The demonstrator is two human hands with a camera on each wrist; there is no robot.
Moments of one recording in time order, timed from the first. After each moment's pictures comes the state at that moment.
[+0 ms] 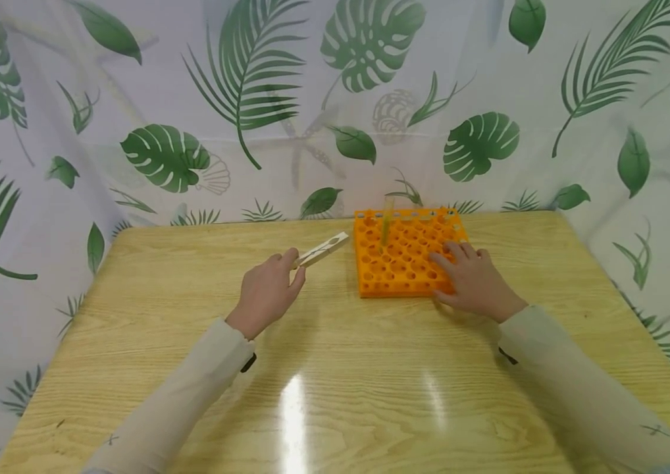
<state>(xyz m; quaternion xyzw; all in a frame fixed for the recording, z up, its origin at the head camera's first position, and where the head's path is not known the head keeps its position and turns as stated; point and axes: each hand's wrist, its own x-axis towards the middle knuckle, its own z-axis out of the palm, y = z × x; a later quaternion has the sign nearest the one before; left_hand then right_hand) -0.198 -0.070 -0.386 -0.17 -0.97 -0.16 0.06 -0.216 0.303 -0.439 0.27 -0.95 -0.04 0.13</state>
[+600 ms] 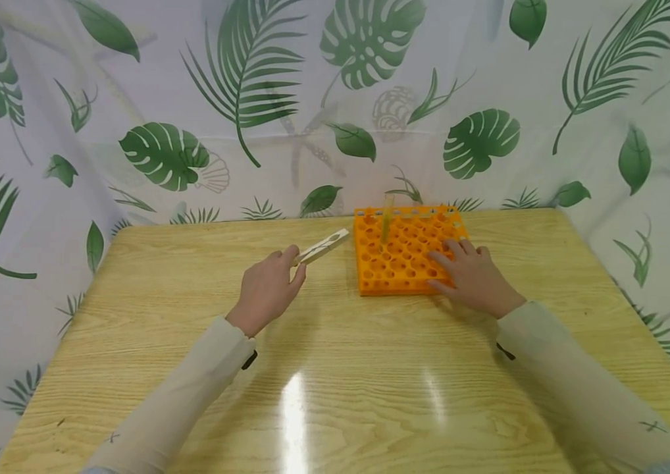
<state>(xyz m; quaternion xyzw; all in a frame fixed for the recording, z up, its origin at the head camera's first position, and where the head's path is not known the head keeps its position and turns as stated) -0.198 -0.069 -0.386 -0.18 -0.97 -0.16 0.08 -0.216 0.300 -0.436 0.25 -0.96 -0.04 0.11</state>
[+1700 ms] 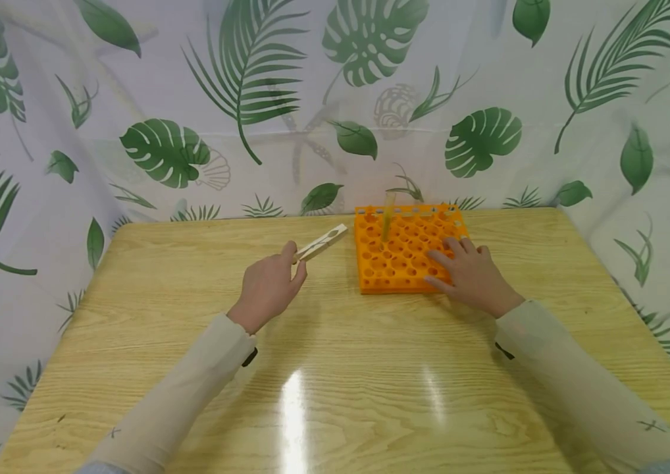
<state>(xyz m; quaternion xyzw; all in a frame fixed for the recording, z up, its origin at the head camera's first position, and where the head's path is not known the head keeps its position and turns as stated) -0.199 -0.069 -0.385 -0.18 -0.97 -0.16 0.06 -0.217 0.296 -0.436 0.25 -0.96 -0.04 0.12</state>
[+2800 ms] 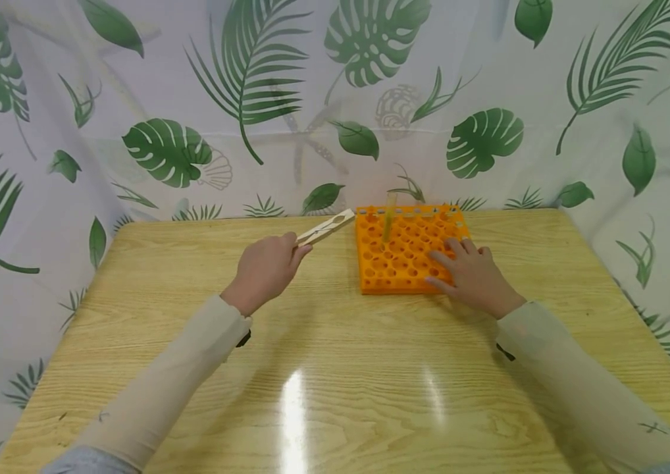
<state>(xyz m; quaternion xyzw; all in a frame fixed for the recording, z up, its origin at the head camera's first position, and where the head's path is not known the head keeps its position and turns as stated) -0.208 -0.072 -0.349 -0.21 -0.97 -0.14 0.04 -0.216 0.296 -0.435 0.24 -0.96 -0.04 0.11</state>
